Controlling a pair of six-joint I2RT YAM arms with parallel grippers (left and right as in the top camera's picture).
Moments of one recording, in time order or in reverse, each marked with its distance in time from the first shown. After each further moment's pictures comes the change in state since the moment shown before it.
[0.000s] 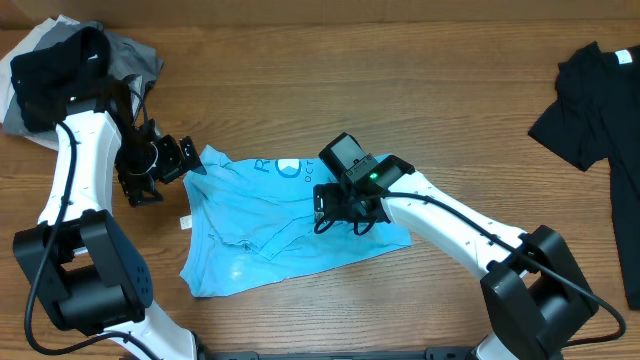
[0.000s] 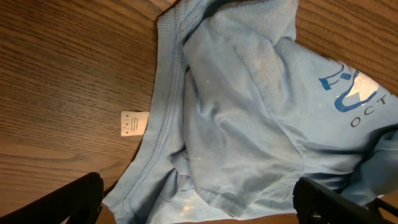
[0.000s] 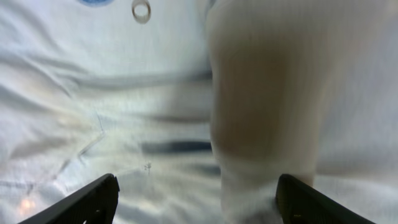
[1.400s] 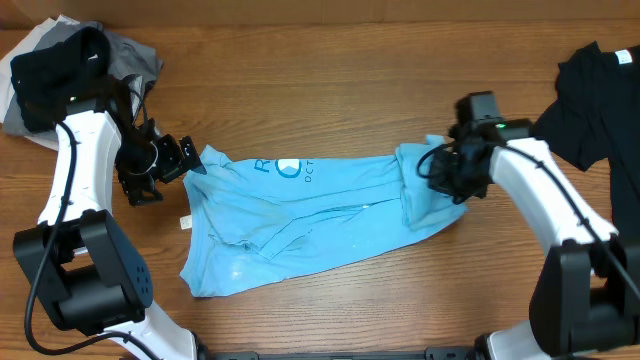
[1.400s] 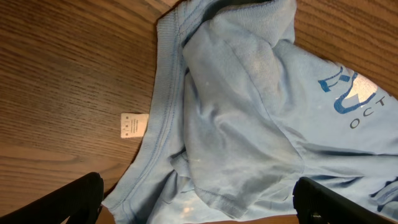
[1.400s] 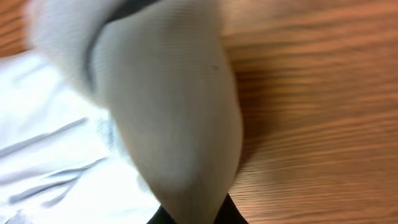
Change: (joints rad) left arm 0.000 0.000 0.000 0.005 0.000 0.000; right arm -0.523 -0.090 0.001 -0.204 0.001 -0.278
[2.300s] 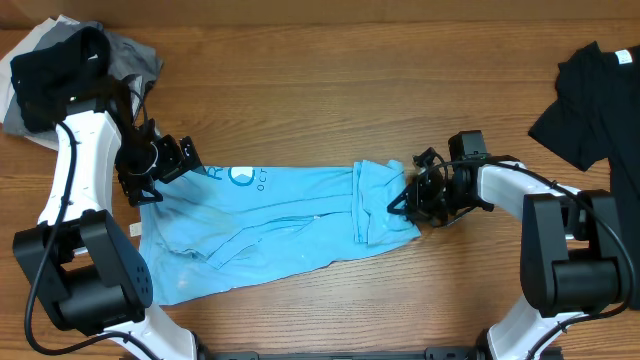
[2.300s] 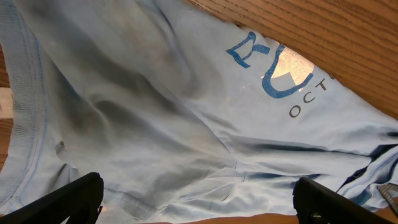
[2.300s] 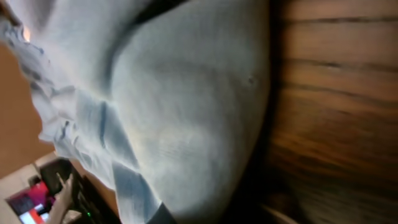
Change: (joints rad) left arm 0.000 0.000 0.000 -0.005 0.000 0.000; right arm -0.094 0.191 -0.266 0.370 -0.647 -0.158
